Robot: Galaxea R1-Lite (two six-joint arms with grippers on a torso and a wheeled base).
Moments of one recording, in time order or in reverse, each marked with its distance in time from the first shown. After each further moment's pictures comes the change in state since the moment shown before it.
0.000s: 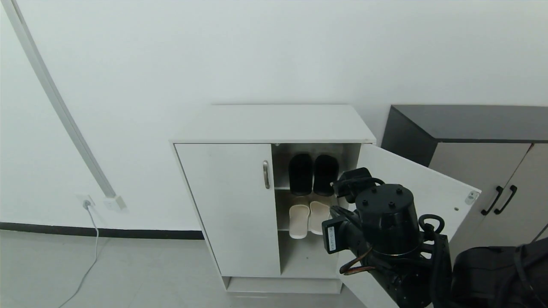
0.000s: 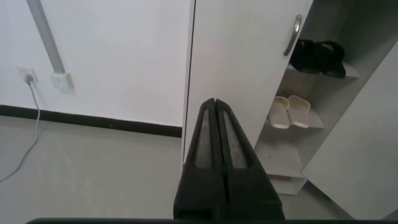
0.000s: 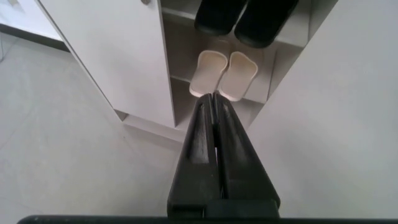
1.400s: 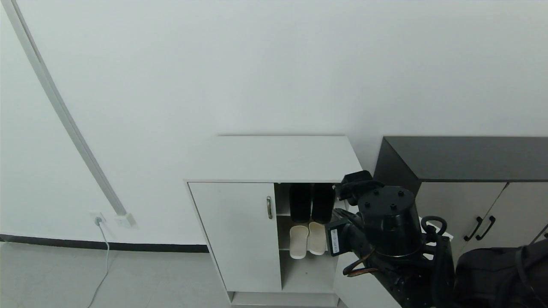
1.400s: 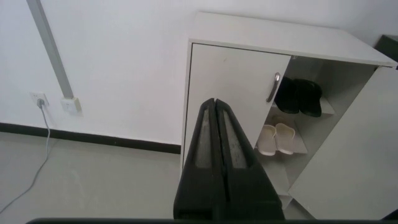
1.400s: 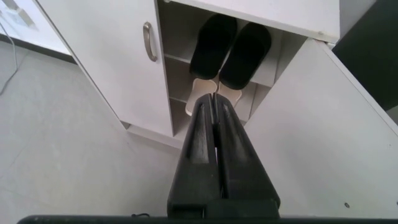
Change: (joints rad) left arm 0.000 0.000 0.000 0.000 0.000 0.000; right arm -0.009 -0.002 0.021 0.000 0.007 -0.009
